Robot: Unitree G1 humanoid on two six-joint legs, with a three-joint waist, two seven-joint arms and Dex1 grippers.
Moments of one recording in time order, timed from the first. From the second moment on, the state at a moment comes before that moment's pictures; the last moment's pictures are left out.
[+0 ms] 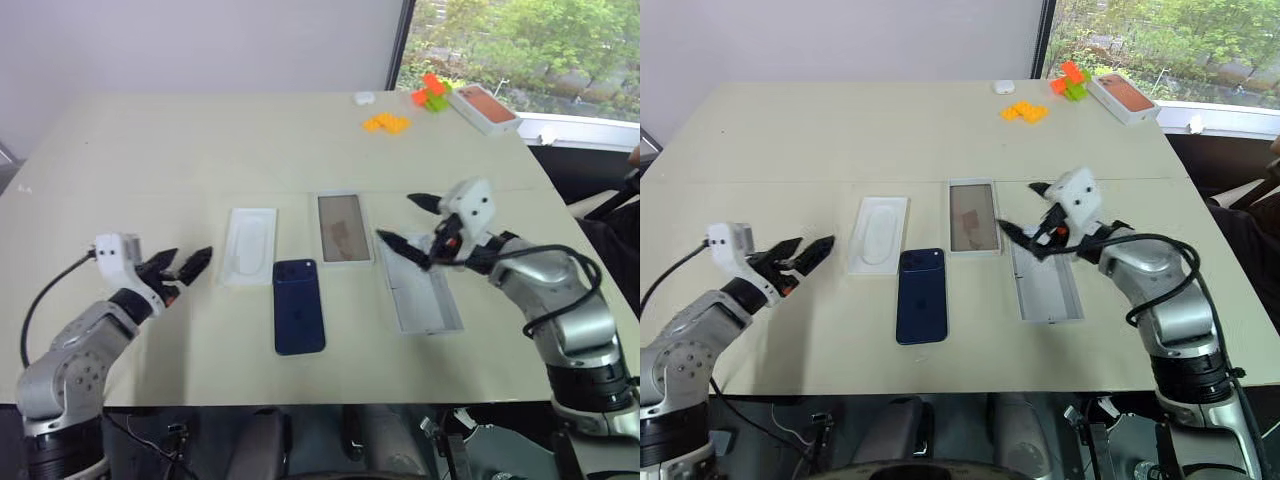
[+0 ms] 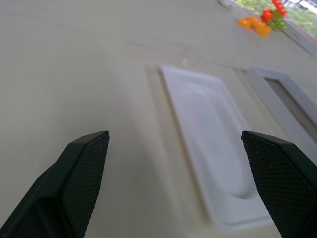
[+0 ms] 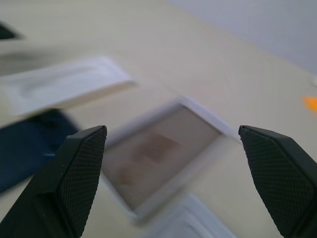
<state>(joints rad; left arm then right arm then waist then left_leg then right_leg) -0.11 0.45 0.43 -0.30 -0.81 0.90 -0.32 -0.35 -0.62 0.06 -0.41 0.35 0.52 0.69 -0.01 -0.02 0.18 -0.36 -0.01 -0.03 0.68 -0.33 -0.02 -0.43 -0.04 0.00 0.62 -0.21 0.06</state>
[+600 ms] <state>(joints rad) -0.18 0.33 0.47 -0.29 -1.05 1.18 -0.07 -0.28 -0.64 0.23 -0.52 0.25 0.47 0.76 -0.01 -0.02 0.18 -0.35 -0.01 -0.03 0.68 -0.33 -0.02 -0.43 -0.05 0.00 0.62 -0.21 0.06</state>
